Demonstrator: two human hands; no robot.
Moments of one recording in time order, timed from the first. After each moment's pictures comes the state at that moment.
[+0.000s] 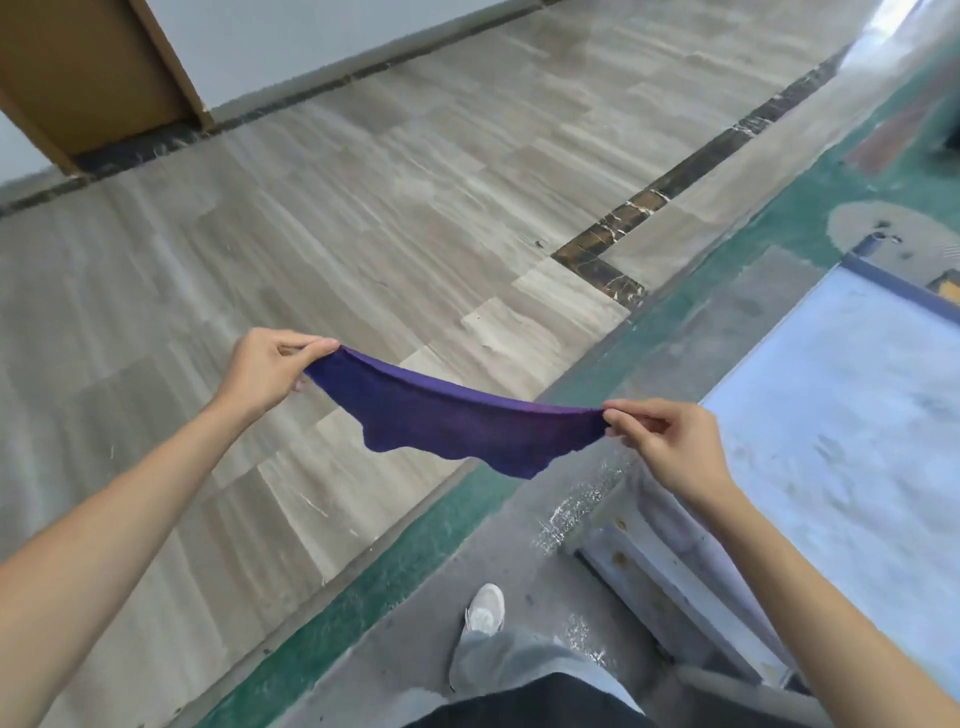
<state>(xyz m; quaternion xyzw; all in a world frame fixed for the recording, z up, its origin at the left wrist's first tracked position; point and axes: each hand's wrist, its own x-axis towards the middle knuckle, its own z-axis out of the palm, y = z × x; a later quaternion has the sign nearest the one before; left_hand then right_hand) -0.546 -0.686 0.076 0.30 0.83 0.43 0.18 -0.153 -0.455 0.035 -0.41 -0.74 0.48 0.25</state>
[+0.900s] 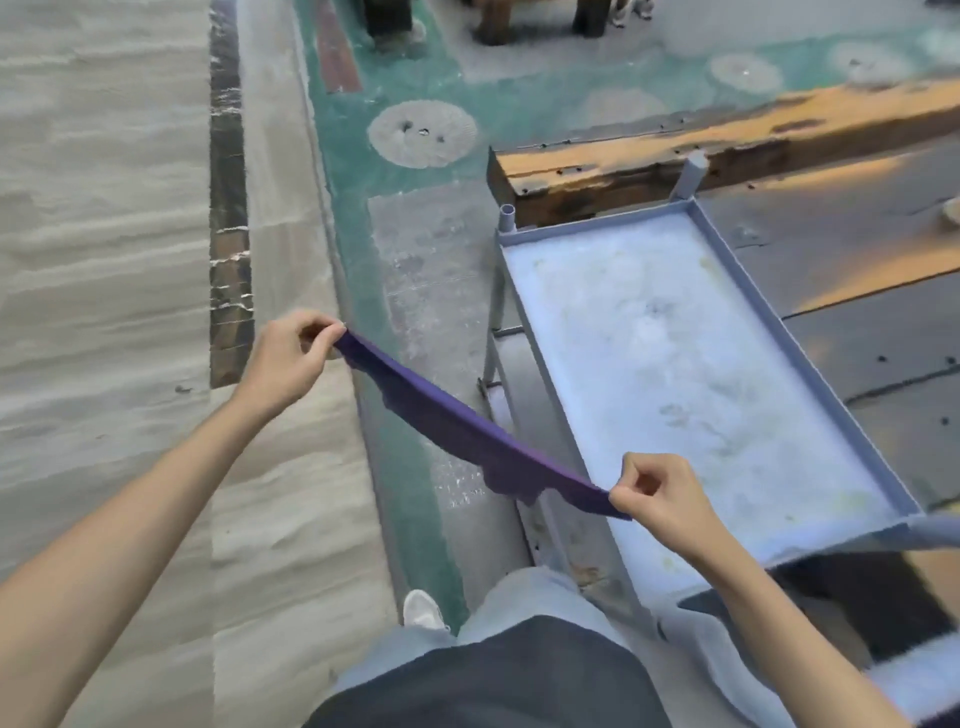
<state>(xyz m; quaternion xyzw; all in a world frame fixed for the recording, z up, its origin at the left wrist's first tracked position) -0.506 -0.018 0.050 0.76 0.51 0.25 0.31 -0.181 -0.317 0.038 -0.74 -0.41 0.39 0.36</state>
